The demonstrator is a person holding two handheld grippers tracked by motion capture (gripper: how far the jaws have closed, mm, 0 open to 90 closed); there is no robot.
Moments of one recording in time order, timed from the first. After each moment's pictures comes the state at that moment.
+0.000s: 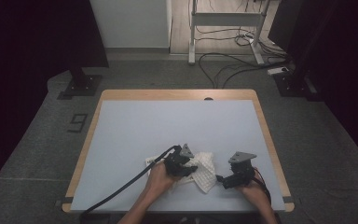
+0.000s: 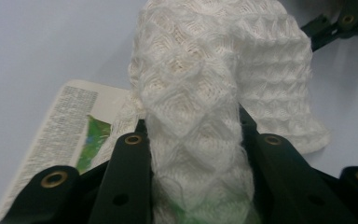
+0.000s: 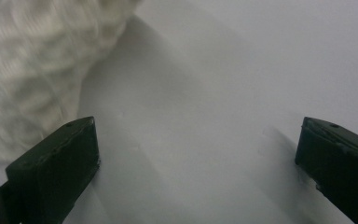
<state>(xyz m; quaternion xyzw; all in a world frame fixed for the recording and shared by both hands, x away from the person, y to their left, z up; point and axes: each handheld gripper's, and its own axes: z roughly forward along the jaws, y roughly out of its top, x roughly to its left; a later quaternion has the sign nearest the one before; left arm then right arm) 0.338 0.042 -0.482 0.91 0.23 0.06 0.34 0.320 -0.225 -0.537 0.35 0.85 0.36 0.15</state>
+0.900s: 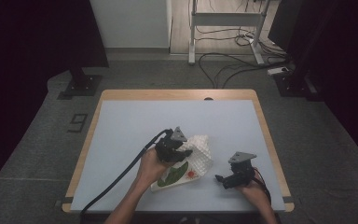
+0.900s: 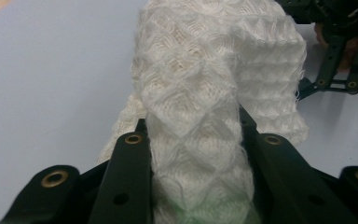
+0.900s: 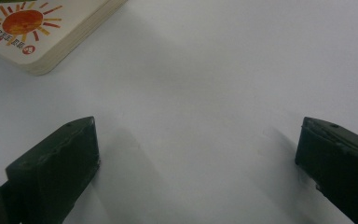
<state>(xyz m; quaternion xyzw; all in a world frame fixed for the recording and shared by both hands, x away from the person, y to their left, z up) 0.352 0.063 -0.420 0.90 0.24 0.10 0.35 0.320 -0.225 -0.537 0.35 0.85 0.36 0.15</state>
